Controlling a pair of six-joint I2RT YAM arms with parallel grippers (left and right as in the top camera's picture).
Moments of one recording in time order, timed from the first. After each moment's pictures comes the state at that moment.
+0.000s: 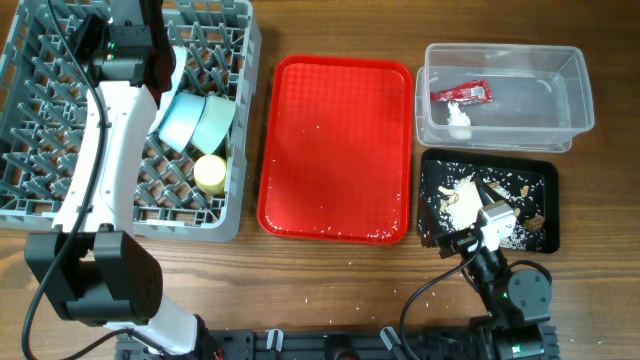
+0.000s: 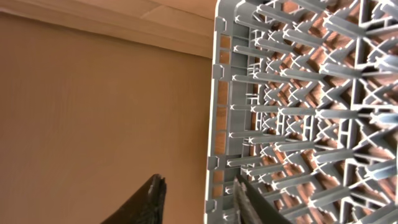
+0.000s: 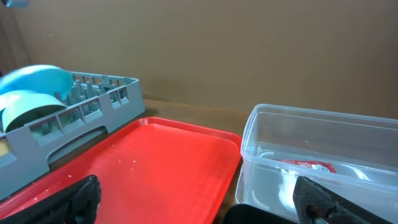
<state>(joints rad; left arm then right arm) -0.01 1.77 1.63 -0.60 -0.92 0.66 0.14 0.01 0.01 0.02 -0.20 0.02</state>
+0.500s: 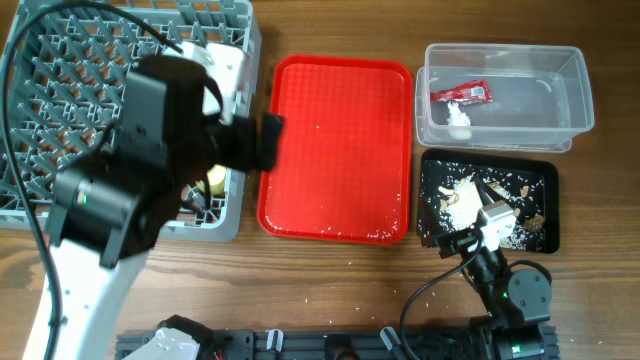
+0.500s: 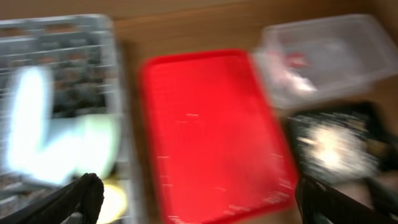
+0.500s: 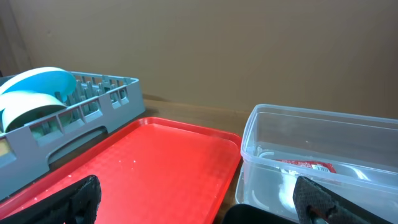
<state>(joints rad) -0.41 1.25 1.64 -1.12 0.06 -0.15 0.14 0.01 0.01 0.02 -0.20 0.02</state>
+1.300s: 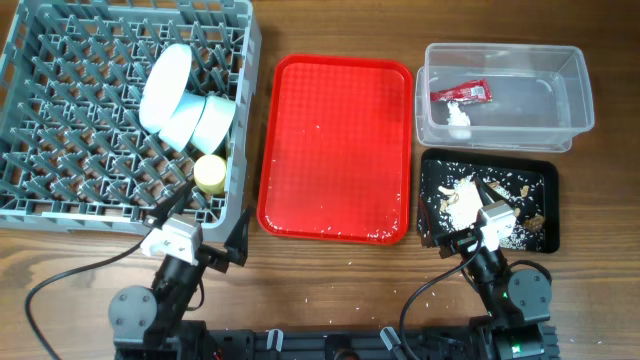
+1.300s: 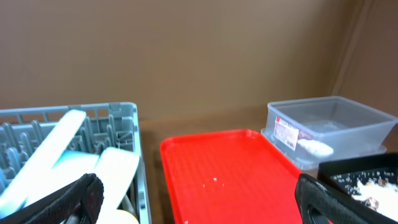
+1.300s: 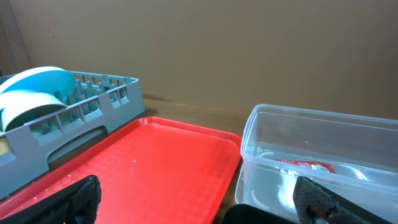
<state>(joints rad) -0.06 0.03 0.24 -0.21 0.32 -0.07 0.14 0.01 0.01 0.02 -0.20 0.02</state>
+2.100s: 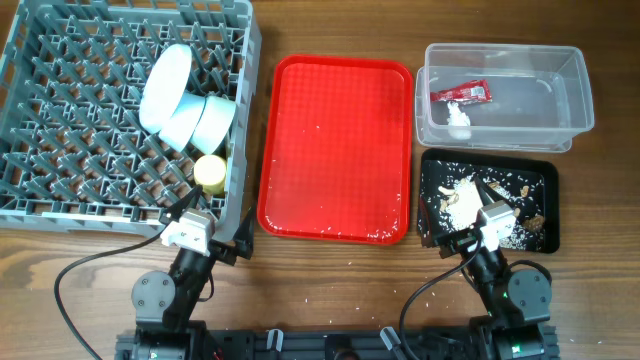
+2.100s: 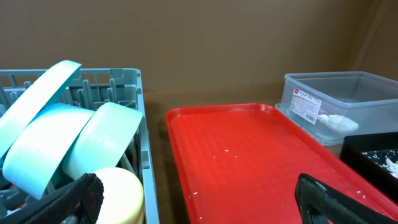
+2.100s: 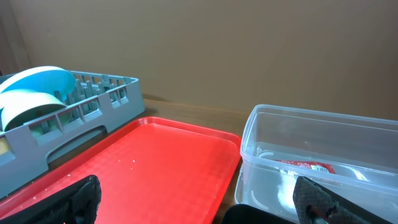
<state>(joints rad) -0.06 0.01 0.01 -0.05 0.30 -0.06 0.14 0.01 0.01 0.02 -0.20 0.01</state>
